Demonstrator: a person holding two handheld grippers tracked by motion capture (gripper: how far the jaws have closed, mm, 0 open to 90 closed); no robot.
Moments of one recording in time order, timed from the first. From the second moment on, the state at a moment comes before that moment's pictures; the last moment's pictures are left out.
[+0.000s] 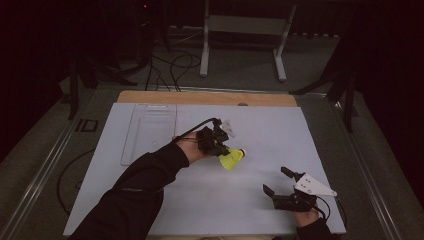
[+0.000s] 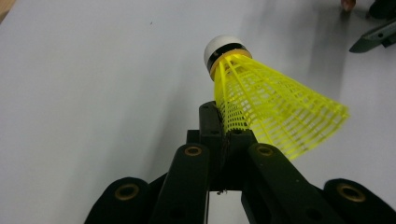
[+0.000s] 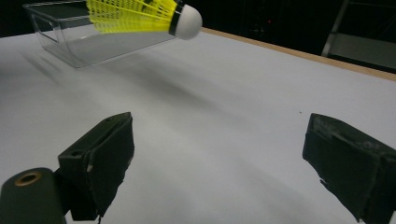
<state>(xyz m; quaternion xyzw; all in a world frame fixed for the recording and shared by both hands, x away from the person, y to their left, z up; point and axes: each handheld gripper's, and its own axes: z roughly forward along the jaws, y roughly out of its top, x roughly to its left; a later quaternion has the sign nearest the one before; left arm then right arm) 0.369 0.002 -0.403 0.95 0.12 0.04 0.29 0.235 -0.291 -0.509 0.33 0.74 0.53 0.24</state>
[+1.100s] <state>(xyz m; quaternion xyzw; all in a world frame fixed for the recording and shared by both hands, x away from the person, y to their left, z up) 0.380 0.083 -0.364 0.93 0.19 0.08 0.31 0.236 -0.291 -0.509 0.33 0.74 0.53 0.24</state>
